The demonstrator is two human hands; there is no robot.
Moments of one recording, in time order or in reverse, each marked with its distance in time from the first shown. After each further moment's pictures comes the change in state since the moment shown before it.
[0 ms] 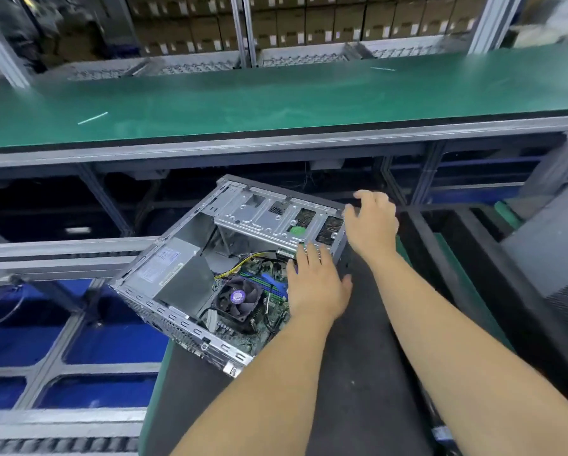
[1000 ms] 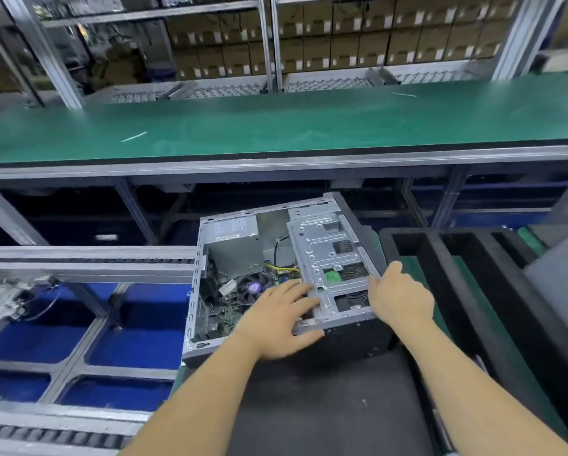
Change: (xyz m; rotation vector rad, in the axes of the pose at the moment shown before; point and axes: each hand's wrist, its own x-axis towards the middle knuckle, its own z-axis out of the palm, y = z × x) left_hand -0.040 -0.112 -0.031 0.038 -0.033 0.463; right_hand -0.057 0.047 0.003 -0.481 -0.240 0.060
